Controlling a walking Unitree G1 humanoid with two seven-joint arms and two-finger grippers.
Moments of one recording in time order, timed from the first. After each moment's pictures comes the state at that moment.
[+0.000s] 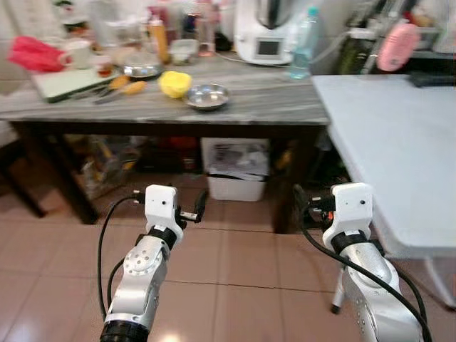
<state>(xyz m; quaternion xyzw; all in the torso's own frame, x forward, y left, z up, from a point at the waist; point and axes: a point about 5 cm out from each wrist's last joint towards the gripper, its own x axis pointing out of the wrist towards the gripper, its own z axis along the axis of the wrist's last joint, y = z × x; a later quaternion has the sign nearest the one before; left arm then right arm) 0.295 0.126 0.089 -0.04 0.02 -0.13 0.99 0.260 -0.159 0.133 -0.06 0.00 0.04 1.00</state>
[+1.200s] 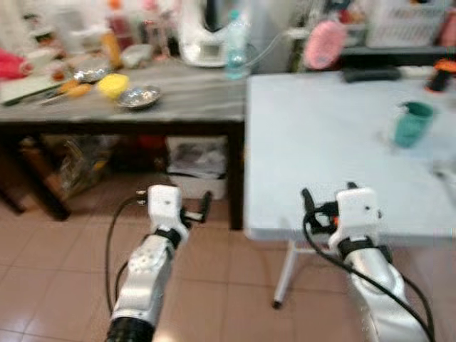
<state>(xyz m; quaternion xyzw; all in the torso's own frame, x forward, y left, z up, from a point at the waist) 0.300 0.115 0.088 -0.05 0.02 -0.15 0.99 0.257 -0.170 0.132 -0.10 0.00 0.00 1.00</state>
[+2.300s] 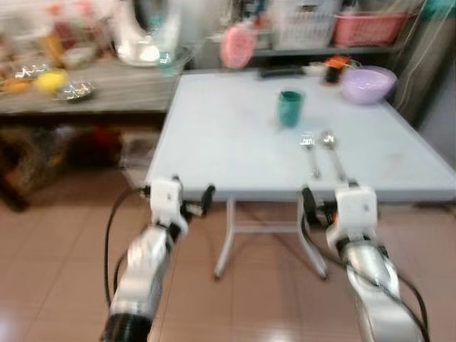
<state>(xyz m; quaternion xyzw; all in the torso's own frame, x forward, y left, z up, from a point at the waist) 0.299 0.118 0.087 -0.04 0.01 -0.16 0.99 0.262 -0.164 0.135 -0.10 -0.02 0.00 1.00</state>
